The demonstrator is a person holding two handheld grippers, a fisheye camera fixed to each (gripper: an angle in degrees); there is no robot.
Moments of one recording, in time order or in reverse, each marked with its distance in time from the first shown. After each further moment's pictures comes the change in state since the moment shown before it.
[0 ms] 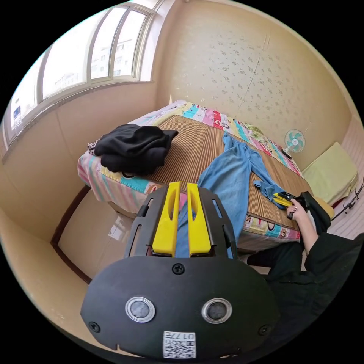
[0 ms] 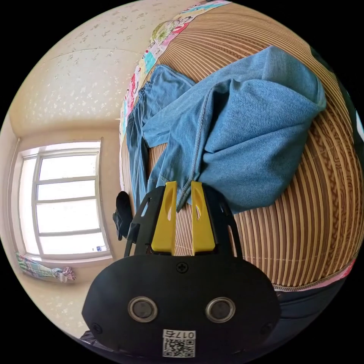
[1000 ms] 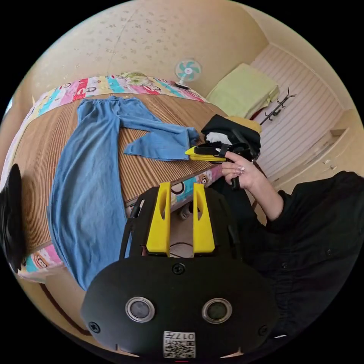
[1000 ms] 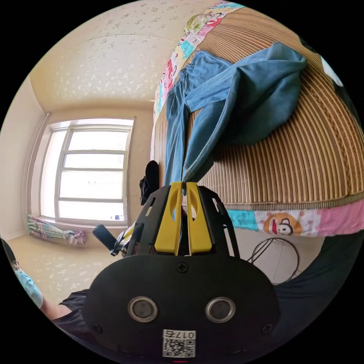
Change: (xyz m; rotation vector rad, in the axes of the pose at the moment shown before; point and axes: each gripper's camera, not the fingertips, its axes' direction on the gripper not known) left arm 0.214 0.062 0.126 -0.436 0.562 0.721; right arm 0.019 0.171 -0.099 -0.090 -0.223 -0.147
